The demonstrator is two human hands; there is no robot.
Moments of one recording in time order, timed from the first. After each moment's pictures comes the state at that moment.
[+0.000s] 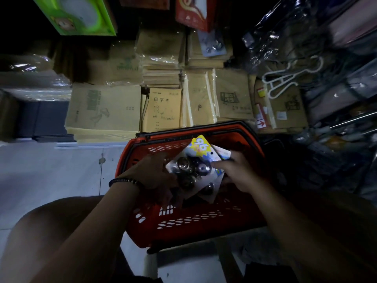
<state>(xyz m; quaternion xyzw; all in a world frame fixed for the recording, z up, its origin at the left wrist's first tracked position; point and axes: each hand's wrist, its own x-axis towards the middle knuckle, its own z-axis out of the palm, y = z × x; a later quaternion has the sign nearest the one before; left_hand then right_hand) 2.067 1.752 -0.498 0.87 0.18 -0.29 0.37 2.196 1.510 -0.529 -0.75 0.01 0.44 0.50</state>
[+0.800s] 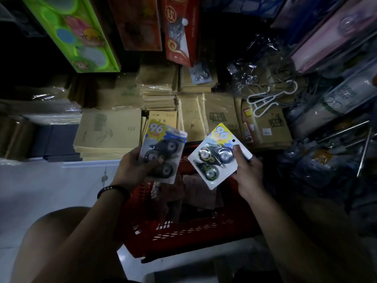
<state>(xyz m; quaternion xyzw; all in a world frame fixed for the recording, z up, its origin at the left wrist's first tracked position) 2.060 1.759 -0.482 0.75 0.35 0.01 0.57 2.212 1.488 -0.480 -0.67 0.17 0.21 0.69</state>
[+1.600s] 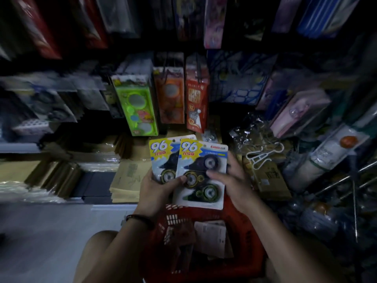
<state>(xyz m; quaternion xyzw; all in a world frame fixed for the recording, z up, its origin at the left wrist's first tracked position) 2.031 1.696 -0.306 0.59 0.28 0.21 0.73 2.180 1.528 -0.313 -0.67 -0.16 0.28 0.67</state>
